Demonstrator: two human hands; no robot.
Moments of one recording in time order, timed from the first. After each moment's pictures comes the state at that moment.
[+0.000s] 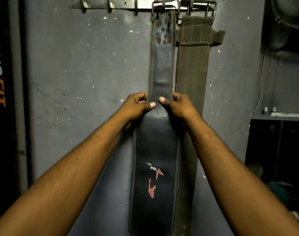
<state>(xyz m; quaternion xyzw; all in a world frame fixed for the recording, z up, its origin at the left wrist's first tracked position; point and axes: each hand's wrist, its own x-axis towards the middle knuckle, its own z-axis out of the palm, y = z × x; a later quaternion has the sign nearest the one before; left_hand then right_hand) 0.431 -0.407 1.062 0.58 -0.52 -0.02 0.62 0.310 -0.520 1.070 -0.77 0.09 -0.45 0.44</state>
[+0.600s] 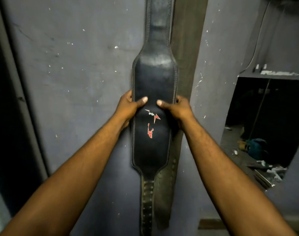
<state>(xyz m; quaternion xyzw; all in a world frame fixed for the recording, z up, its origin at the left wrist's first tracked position) 0.404 -0.392 0.909 0.55 -0.38 -0.12 0.73 0.274 -0.515 0.913 -0.67 0.18 -0.41 0.58</state>
